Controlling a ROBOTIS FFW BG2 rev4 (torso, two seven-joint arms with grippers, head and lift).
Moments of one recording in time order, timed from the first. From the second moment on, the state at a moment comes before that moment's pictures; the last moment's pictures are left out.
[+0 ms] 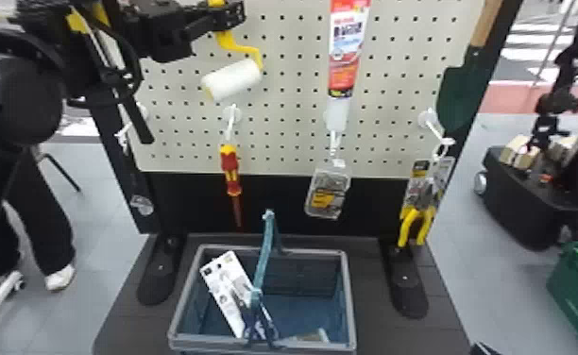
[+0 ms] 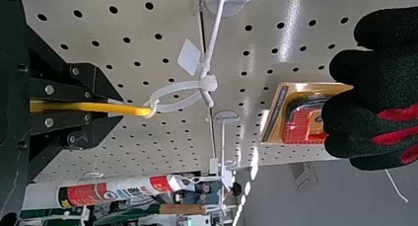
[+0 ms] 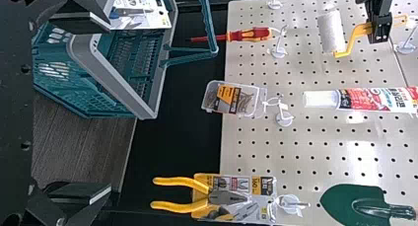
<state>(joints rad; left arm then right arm) -0.75 0.39 -0.18 -1.67 0.55 0.60 -0.70 0.68 -0.18 0.00 -2.04 -0.12 -0.17 0.34</state>
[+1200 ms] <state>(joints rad) -0.78 0.41 -0.19 -1.68 0.53 0.57 -0.68 0.69 -0.18 -0.01 -2.04 -0.13 -0.17 0.34</state>
